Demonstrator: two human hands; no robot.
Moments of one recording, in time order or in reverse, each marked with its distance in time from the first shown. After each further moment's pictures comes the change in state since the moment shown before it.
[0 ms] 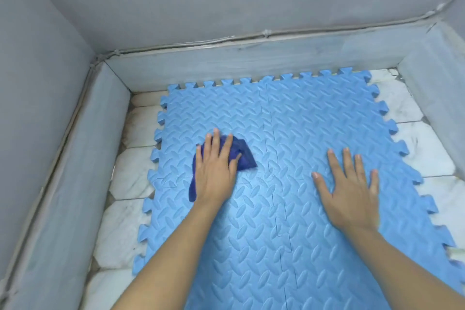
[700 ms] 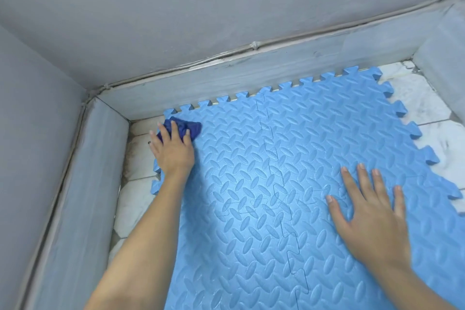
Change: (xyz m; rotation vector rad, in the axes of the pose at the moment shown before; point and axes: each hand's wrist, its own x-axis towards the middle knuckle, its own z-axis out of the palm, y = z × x) left_hand 0.123 -0.069 -0.020 0.047 0.026 -0.474; right_hand 0.000 0.001 0.003 -0.006 0.072 0.014
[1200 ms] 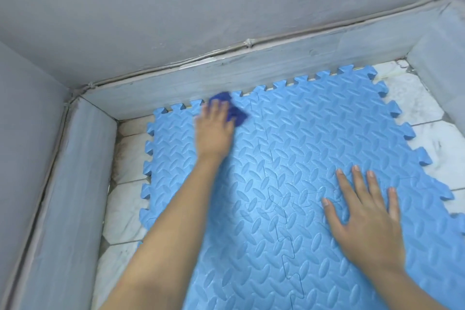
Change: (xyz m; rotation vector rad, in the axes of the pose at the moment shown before) left_hand -0.006 0.088 0.016 0.007 -0.044 0.472; right_hand 0.001 -0.001 0.000 -0.011 0.020 -0.008
